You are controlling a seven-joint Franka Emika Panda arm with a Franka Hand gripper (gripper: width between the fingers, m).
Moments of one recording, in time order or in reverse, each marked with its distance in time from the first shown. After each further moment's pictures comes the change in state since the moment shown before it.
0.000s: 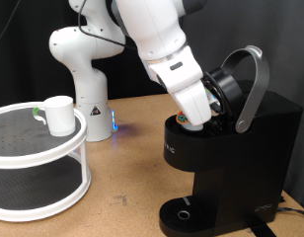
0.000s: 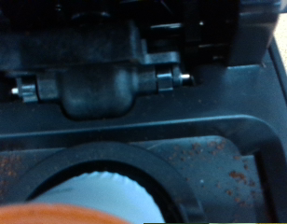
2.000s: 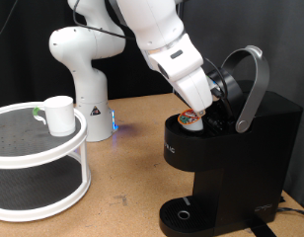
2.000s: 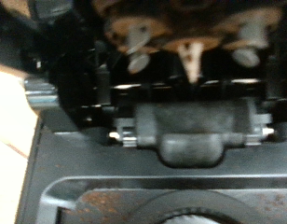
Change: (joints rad) arm -0.008 -0.059 0.006 -0.017 0.011 -0.097 -0.038
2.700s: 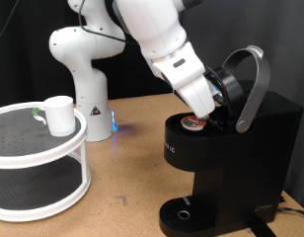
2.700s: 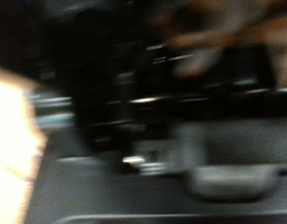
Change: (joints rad) arm 0.004 0.000 0.020 -0.044 0.056 0.042 0.000
